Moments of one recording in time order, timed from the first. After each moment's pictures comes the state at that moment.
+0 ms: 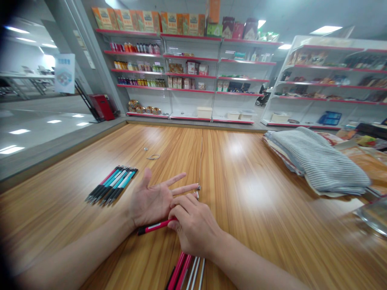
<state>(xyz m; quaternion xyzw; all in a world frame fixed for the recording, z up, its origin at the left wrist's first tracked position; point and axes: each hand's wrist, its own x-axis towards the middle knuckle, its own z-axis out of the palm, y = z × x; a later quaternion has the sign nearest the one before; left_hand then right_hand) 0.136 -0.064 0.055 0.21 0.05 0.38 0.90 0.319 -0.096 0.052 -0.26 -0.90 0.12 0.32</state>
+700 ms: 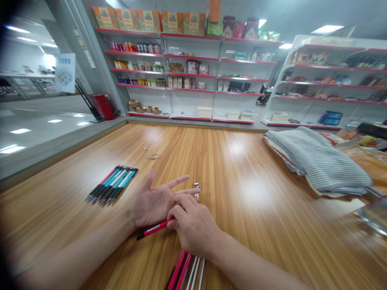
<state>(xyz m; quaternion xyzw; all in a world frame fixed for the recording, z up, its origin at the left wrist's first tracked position) 0.138 -0.067 0.056 0.21 0.07 0.37 0.90 0.316 -0.095 0.044 -0.27 -0.90 0.13 0.31</state>
